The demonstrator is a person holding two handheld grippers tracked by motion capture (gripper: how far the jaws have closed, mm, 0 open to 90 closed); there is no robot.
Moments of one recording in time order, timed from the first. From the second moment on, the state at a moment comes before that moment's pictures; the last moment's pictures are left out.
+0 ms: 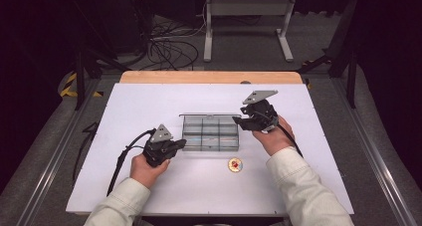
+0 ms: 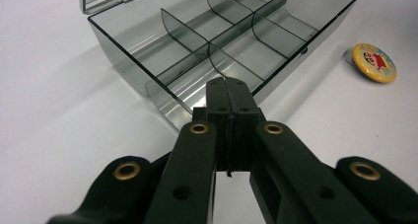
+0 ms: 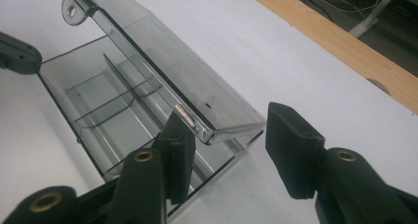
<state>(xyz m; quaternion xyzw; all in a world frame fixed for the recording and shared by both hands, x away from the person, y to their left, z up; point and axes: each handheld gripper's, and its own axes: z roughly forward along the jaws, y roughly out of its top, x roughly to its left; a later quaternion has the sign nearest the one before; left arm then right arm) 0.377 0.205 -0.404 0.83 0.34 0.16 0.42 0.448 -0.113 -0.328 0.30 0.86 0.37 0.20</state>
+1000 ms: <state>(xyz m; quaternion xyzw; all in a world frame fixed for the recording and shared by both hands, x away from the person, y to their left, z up) 0.376 0.205 -0.404 0.83 0.34 0.15 0.42 0.496 -0.111 -0.328 0.35 0.82 0.42 0.18</state>
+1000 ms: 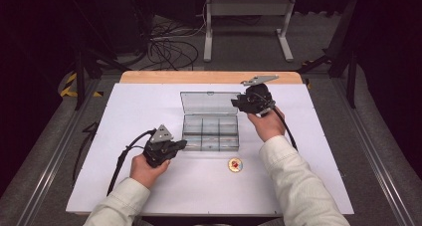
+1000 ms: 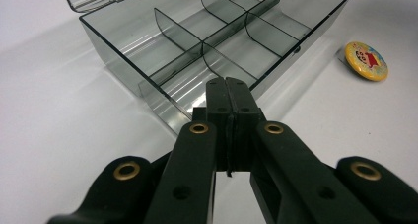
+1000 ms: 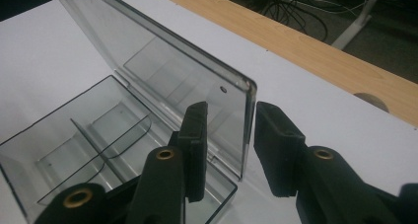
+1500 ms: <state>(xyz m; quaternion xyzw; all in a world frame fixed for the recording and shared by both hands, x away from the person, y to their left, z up) 0.375 0.203 -0.406 0.83 0.34 0.14 0.41 0.522 -0.105 -0.332 0.39 0.80 0.42 0.18</state>
